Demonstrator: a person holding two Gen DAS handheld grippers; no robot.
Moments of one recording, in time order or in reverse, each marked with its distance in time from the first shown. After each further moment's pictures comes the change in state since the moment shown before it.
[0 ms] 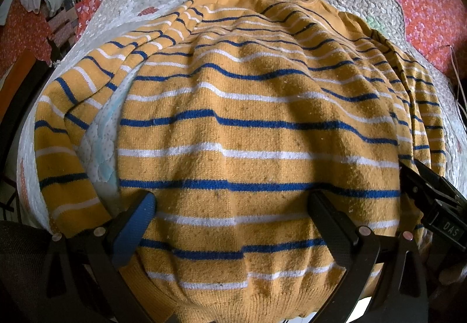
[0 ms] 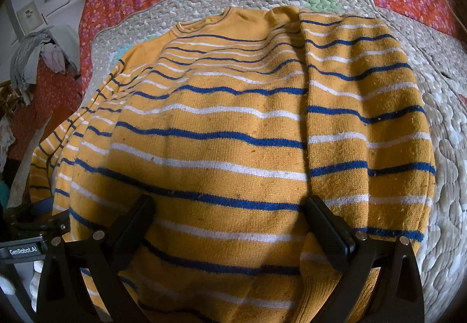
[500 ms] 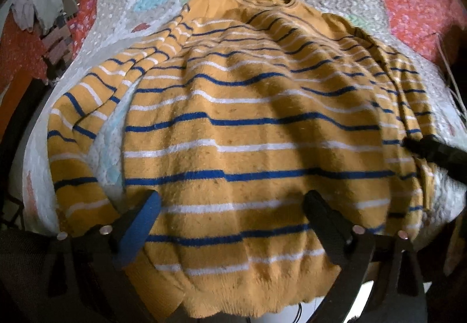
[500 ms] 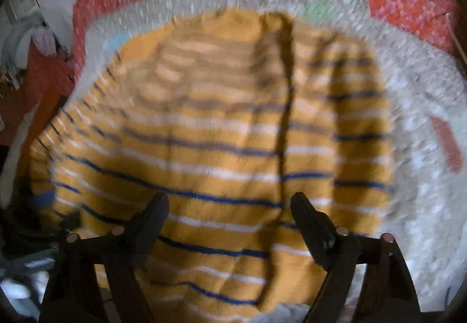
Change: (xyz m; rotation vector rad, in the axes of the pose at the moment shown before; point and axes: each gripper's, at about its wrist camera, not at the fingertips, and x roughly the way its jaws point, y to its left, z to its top) left arm -0.018 -0.006 -0.012 0.077 -0.061 -0.021; right arm -0.057 -0.007 0.037 -0.018 0.047 -0.076
